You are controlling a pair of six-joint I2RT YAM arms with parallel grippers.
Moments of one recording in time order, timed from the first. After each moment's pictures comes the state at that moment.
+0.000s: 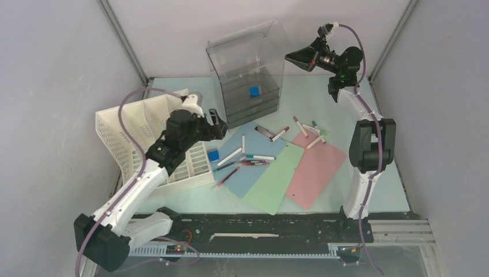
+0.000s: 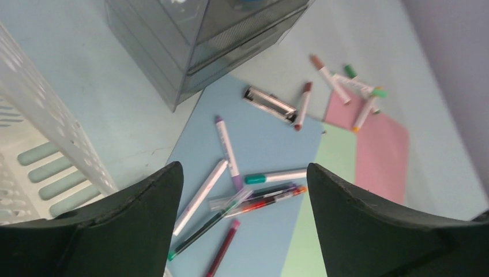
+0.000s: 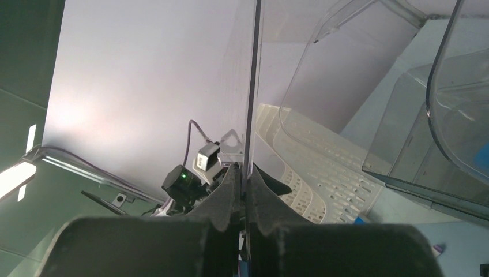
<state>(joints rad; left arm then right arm) -0.42 1.00 0.89 -0.22 0.05 -0.43 0.06 2.01 1.70 0.82 -1.10 1.54</state>
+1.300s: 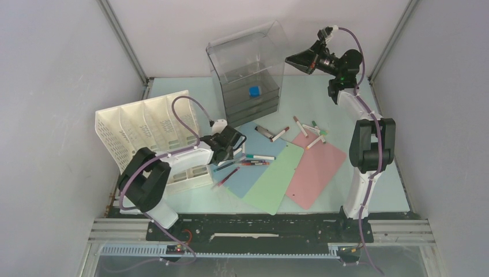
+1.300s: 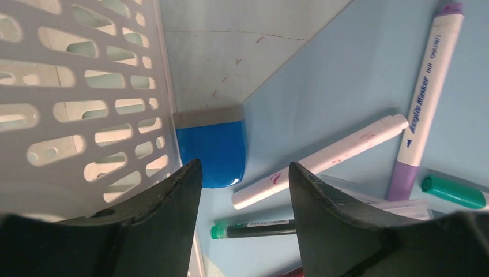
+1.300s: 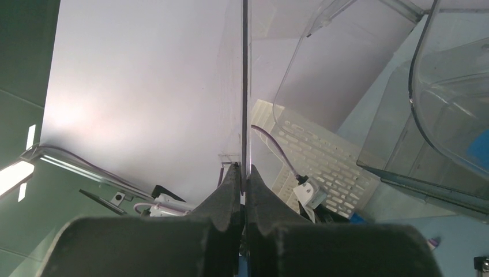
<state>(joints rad) -0.67 1.60 0.91 -0.42 -0.55 -0.66 0.06 2.01 1.66 0.85 -1.10 1.54</state>
